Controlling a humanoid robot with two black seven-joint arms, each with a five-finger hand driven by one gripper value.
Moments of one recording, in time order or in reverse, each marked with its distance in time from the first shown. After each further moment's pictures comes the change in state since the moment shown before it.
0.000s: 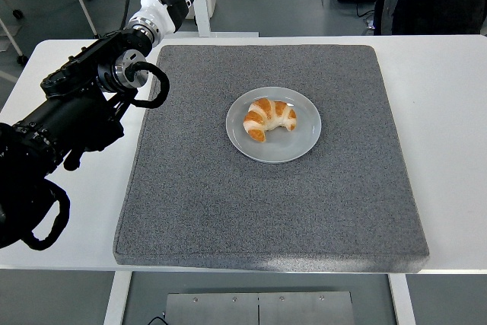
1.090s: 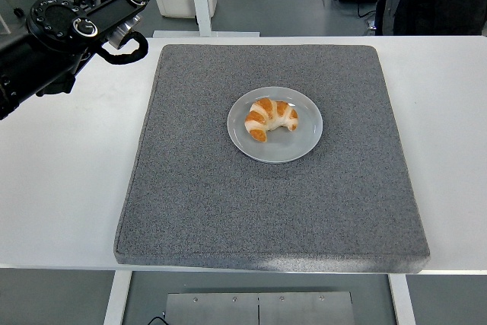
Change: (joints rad) left arm -0.272 0.137 0.581 -0.186 0.340 0.175 -0.011; right arm 0.013 0.000 0.002 -0.001 0.000 0.002 0.001
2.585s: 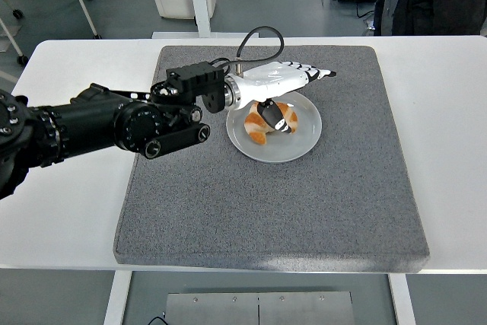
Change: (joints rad) left arm 0.043 -0.102 0.291 -0.310 0.639 0.156 -0.057; right arm 0.000 0.000 0.000 0.000 0.000 0.000 0.000
